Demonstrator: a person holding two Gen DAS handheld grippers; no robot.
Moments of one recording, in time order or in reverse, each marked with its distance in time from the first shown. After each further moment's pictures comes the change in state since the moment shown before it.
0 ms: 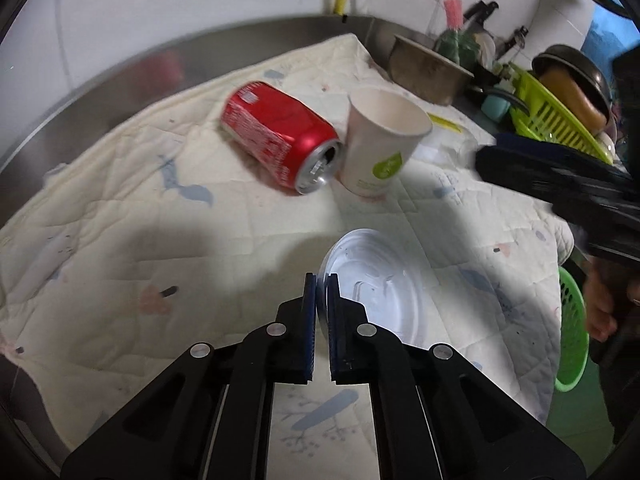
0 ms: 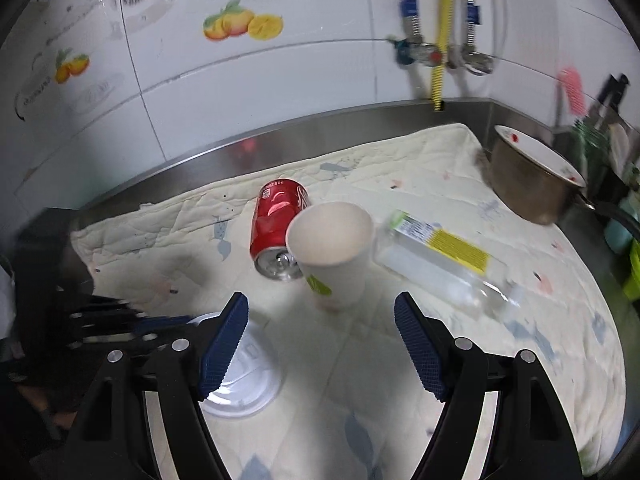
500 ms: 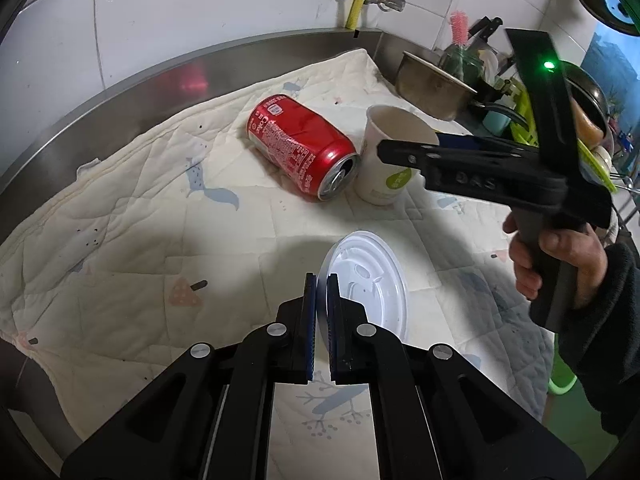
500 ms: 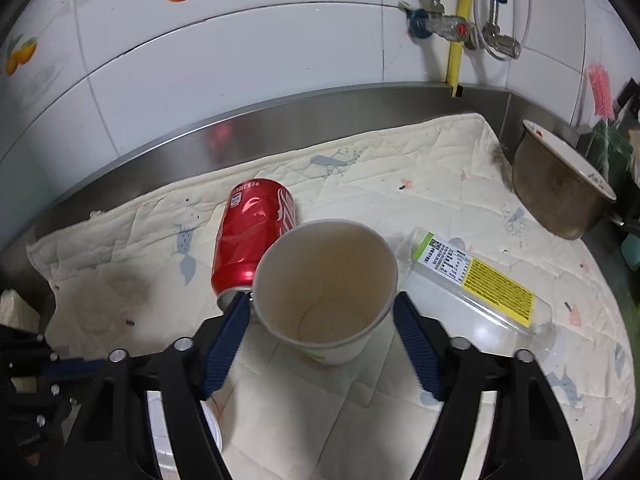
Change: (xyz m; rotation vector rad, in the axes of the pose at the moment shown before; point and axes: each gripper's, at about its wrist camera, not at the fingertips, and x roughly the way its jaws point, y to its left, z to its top) left arm -0.019 0.012 -0.005 -0.019 -0.029 -0.002; right arm 0.074 -0.006 0.027 0.014 0.047 -0.031
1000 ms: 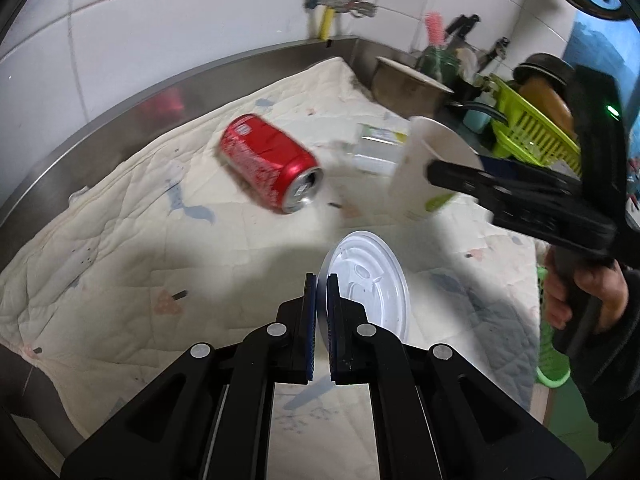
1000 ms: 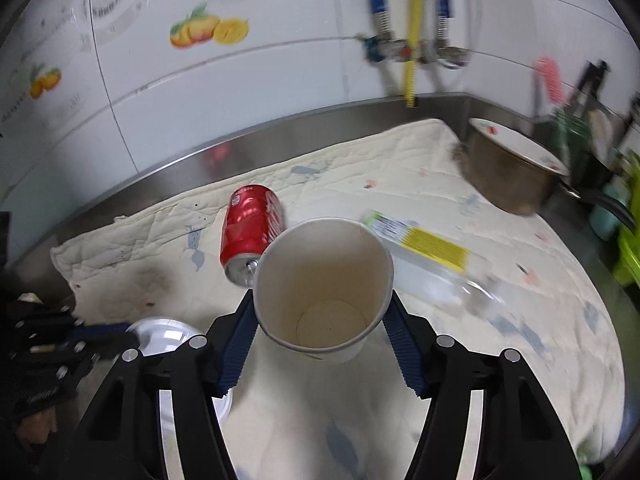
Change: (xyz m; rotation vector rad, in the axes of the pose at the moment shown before) left arm -0.017 -0.034 0.004 0.064 -0.021 -0.028; right arm -0.087 -0.023 -0.044 0.067 -0.080 -0.039
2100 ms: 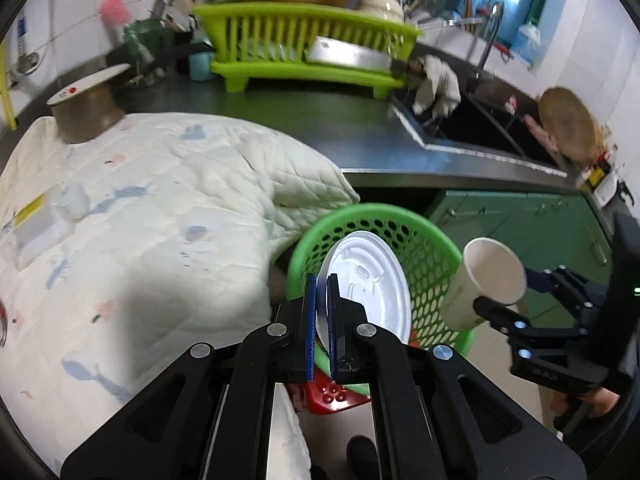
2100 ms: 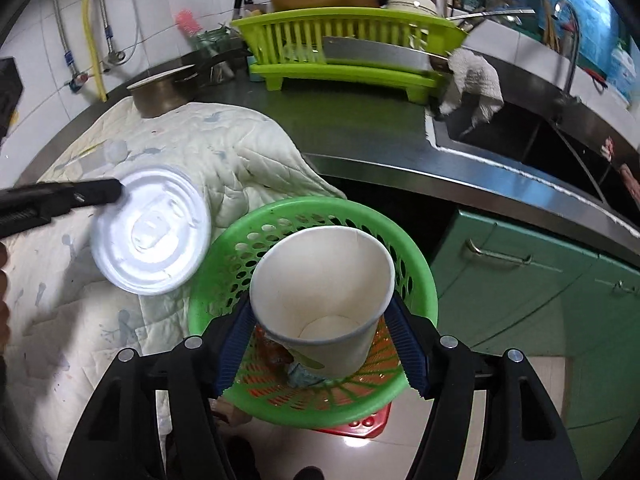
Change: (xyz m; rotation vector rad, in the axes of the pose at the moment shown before) left arm 0.067 -0.347 -0.035 0.512 0.166 -0.366; right arm -0.247 -0.170 -0.289 0.554 0.064 -0.583
